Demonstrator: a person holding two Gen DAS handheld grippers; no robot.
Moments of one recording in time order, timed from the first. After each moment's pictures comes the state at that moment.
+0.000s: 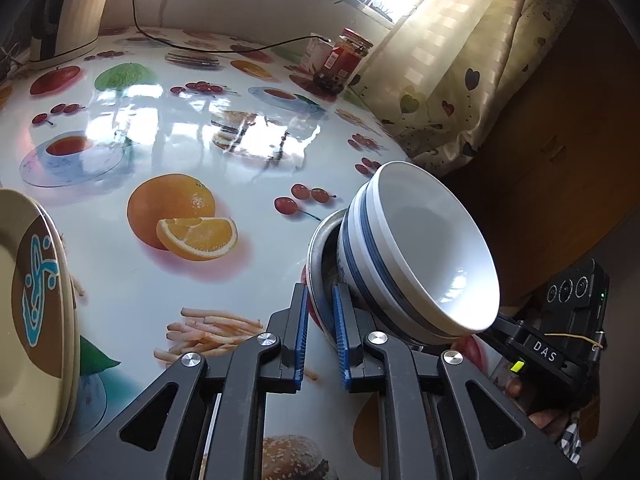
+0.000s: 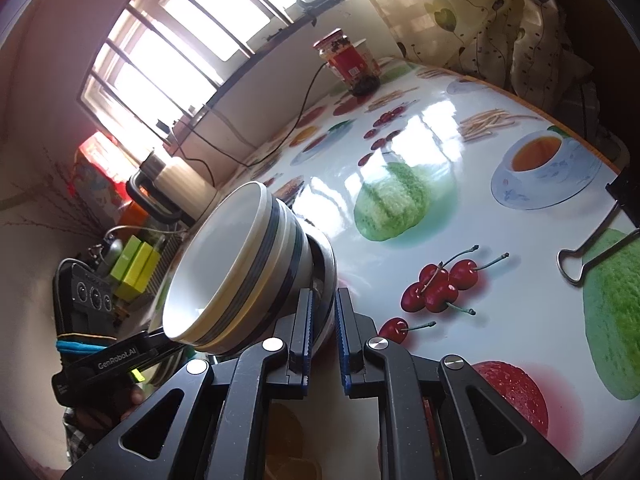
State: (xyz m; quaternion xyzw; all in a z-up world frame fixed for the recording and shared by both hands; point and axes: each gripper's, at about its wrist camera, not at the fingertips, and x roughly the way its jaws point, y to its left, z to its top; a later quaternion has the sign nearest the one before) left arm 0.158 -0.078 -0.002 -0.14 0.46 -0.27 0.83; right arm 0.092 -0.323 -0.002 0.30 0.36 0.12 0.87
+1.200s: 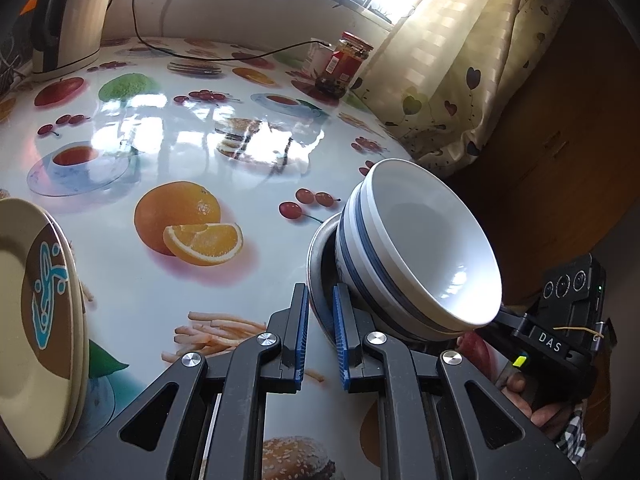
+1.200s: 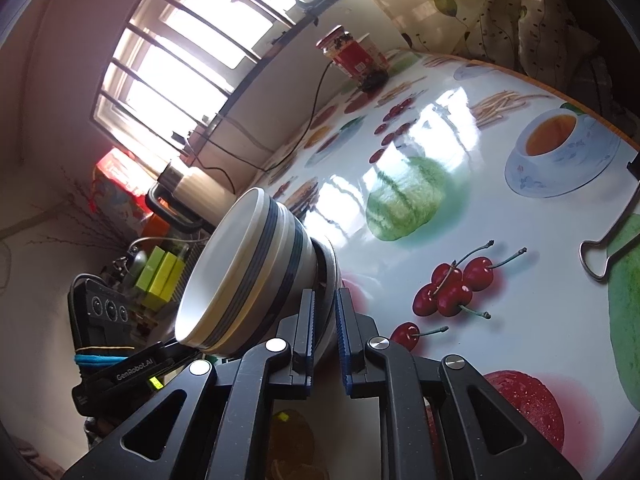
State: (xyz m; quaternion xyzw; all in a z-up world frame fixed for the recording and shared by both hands) left arm 0.158 -0.079 0.001 -0.13 0.46 -0.26 0.84; right arm 0.096 -0.331 -0.012 0.35 0.35 0.15 0.86
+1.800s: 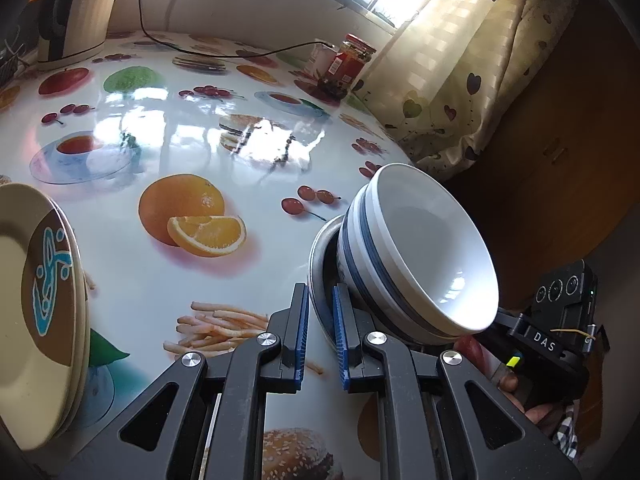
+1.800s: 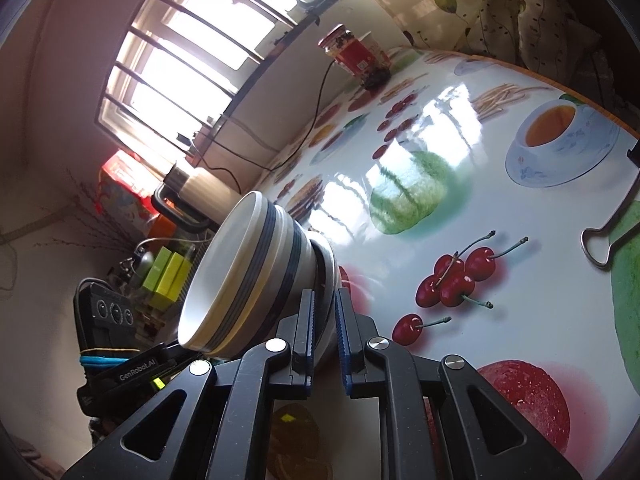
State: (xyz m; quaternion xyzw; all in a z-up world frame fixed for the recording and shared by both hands) left arm 0.157 -0.072 -0.001 -0.15 0.45 -0.26 0.84; right arm 0.094 -0.333 -0.013 0.36 0.34 0.16 0.85
